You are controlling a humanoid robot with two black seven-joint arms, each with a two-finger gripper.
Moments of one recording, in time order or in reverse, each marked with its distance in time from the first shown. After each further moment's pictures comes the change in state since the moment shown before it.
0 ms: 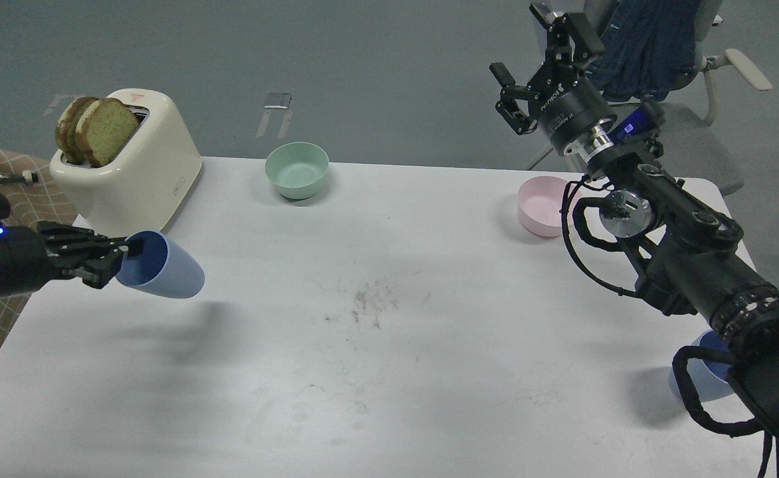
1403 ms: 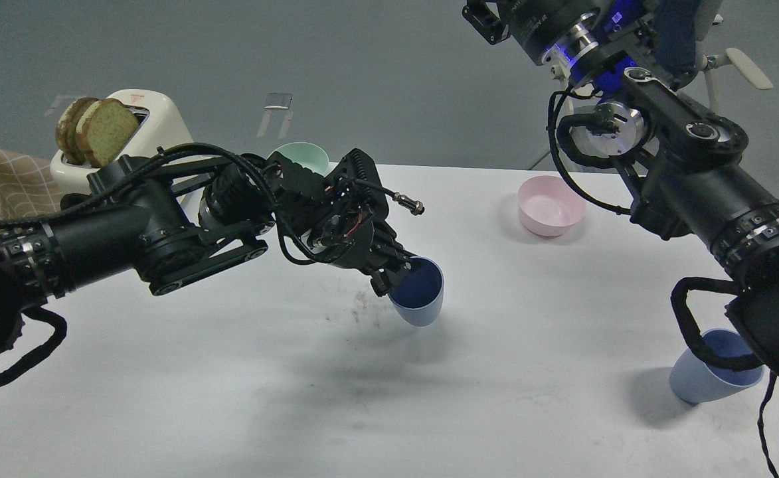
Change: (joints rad) left arm -0.334 -0.894 0.085 0.288 0.439 -0.363 0.000; right arm 0.183 0.025 -0.125 -0.038 0.006 -0.010 0.000
